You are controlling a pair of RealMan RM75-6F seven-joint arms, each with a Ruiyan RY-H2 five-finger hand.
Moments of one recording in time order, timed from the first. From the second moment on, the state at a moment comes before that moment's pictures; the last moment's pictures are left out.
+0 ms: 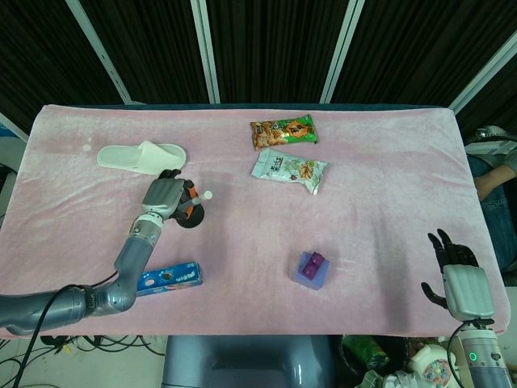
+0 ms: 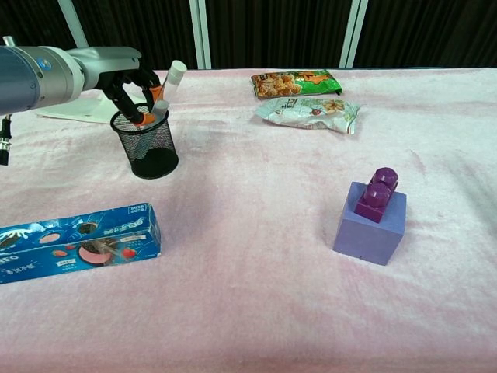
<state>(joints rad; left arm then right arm) -0.98 -1.49 -0.22 -1.48 0.51 0.92 0.49 0.13 -1.15 0.06 -1.69 -1.37 1.36 -0.22</state>
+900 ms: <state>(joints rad) -0.89 -1.39 -0.25 -1.60 0.74 0.95 0.30 0.12 -1.15 0.05 -1.69 -1.38 1.37 -0.22</state>
